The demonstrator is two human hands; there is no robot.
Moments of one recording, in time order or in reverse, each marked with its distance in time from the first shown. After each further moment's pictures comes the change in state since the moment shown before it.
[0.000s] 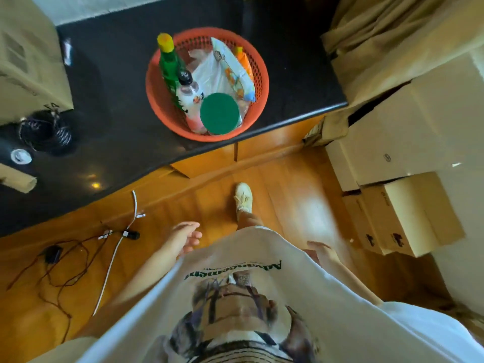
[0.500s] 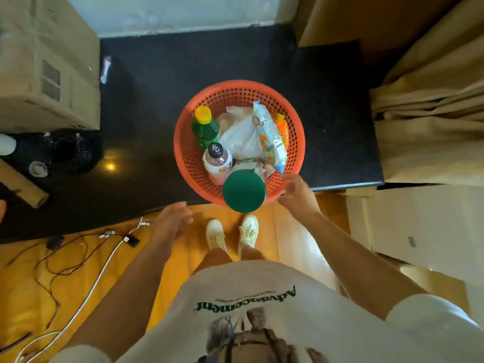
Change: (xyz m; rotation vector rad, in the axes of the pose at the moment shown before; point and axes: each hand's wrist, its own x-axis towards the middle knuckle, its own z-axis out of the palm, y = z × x) left_hand 0.057 0.154 -0.032 -0.409 0.220 0.084; right_hand 0.008 -0.275 0.160 -0.870 -0.108 -0.845
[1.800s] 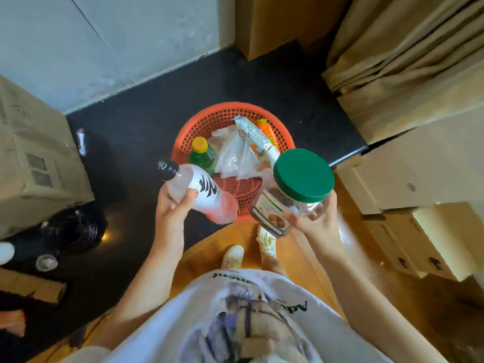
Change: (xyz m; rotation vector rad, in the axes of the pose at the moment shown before) left_hand -0.006 0.105 -0.021 -0.081 -0.500 0.616; right_hand -0.121 -0.047 0.047 0.885 0.449 -0.180
